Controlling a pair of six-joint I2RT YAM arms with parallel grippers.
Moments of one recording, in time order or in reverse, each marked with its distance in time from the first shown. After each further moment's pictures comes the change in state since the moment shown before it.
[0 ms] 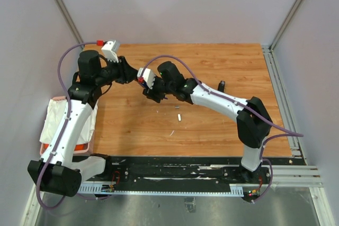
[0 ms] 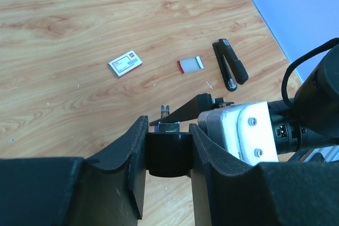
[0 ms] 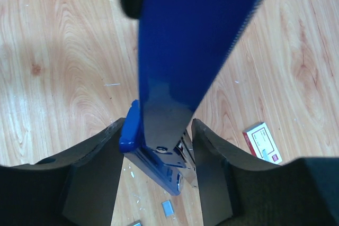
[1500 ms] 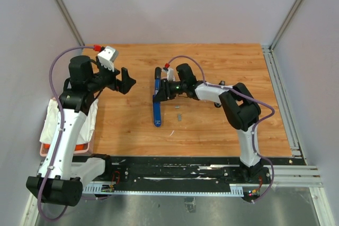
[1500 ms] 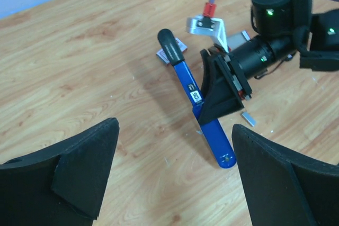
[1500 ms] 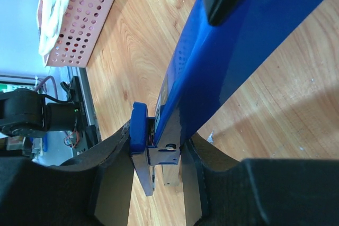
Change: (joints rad) left arm 0.073 -0.098 -0.011 -0.125 -0.038 0.332; right arm -0.254 0.230 -0.161 0.394 -0.506 0.921
